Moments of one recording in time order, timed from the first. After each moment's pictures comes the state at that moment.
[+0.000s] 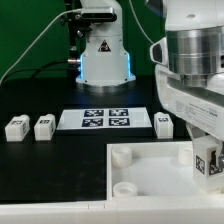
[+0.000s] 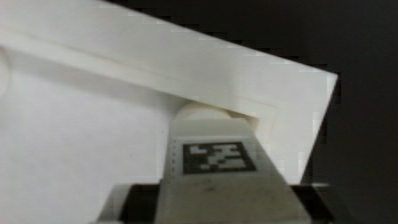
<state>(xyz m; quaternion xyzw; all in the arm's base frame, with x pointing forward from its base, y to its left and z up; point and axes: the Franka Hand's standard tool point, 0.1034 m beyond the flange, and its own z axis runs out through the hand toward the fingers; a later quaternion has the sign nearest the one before) 0.630 0.120 0.070 -0.73 0.68 0.02 0.07</state>
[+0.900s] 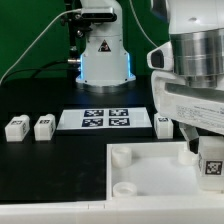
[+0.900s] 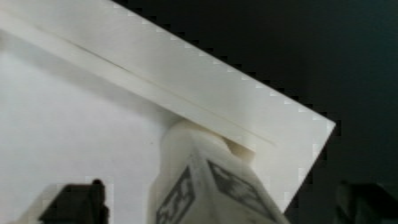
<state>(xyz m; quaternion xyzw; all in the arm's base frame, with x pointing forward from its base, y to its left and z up) 0.628 0.125 0.066 -0.88 0.47 -0.01 0.08</state>
